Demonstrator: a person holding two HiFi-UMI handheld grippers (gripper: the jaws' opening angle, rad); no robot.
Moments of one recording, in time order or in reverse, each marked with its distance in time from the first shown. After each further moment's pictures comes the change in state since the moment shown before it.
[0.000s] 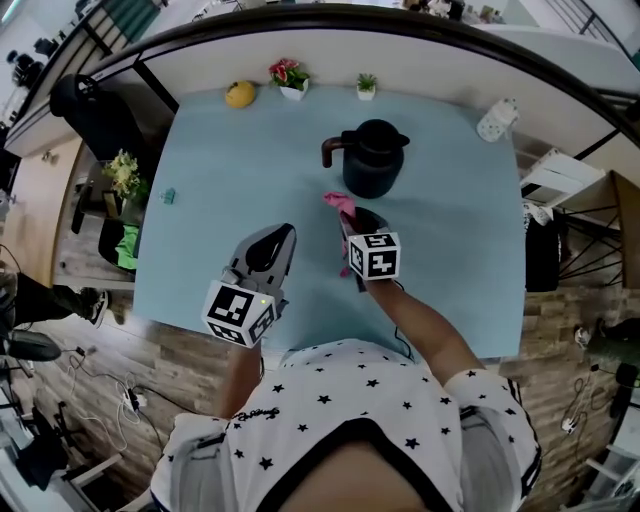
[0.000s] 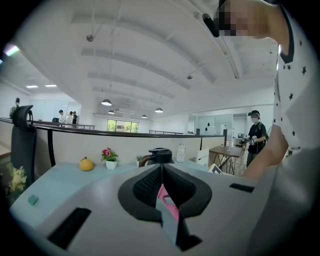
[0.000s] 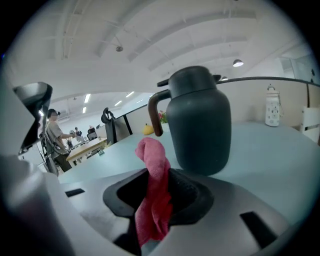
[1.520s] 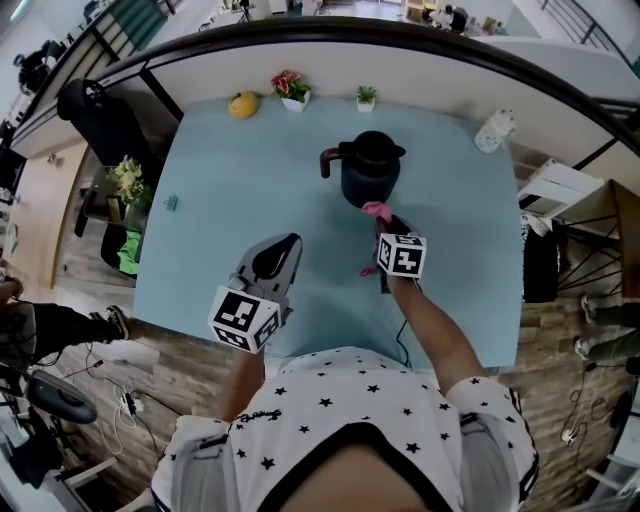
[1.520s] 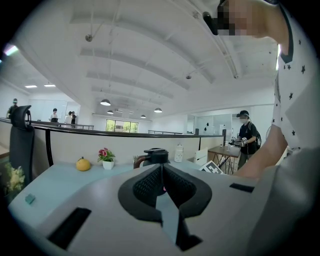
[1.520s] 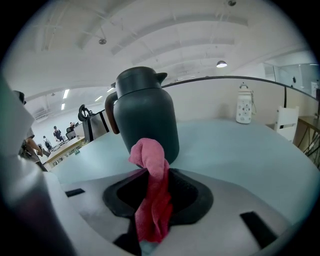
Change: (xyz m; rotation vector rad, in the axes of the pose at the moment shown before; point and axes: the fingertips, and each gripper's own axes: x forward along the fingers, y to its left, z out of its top) left arm 0.004 -0.017 0.000 0.004 -0.004 -0.010; right arm -0.025 -0.101 -0.011 0.062 0.052 -0.212
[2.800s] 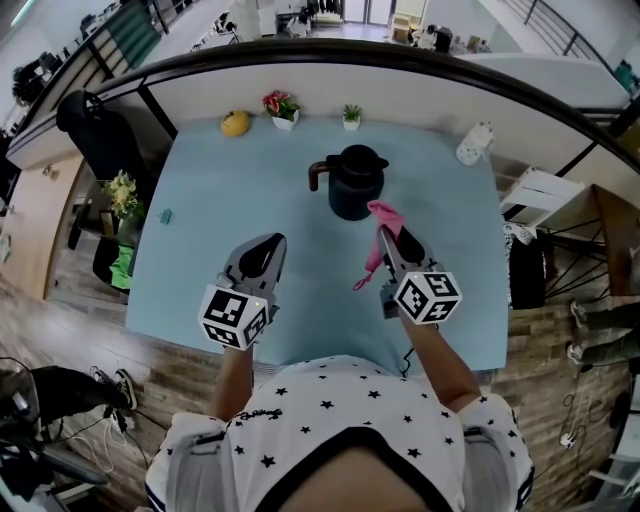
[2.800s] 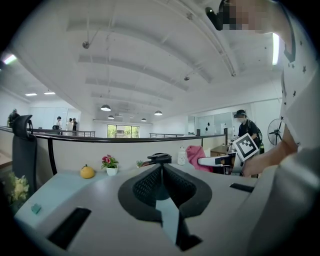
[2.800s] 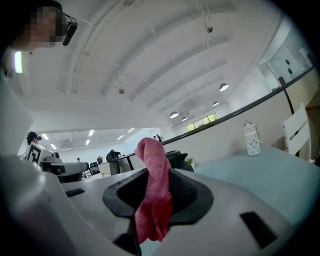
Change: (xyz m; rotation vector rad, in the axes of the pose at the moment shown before) left arm -0.006 0.011 0.013 0.049 -0.036 0.027; right arm -0.149 0.041 0.098 0.065 -0.447 0.263
